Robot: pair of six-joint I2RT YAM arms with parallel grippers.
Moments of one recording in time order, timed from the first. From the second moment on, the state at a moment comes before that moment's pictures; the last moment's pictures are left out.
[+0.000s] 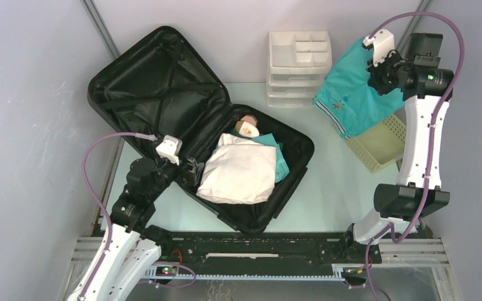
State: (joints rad) left arm -0.33 0.52 0.61 -0.37 0.12 0.00; right arm -0.15 1.63 2.13 -1.11 -0.34 -0.67
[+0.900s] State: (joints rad) left arm -0.33 0.53 0.61 -0.37 0.12 0.00; right arm -0.34 1.80 2.02 -1.08 -0.26 -0.80
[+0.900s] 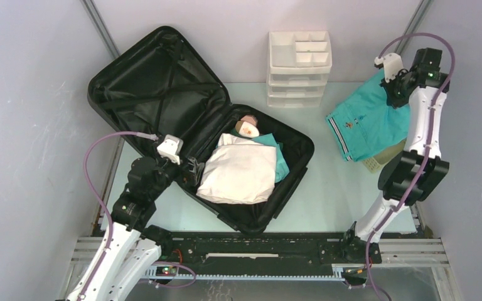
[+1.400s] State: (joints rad) left arm -0.33 0.54 0.61 -0.38 0.12 0.00; right arm -0.34 2.19 1.93 -0.74 0.11 -0.84
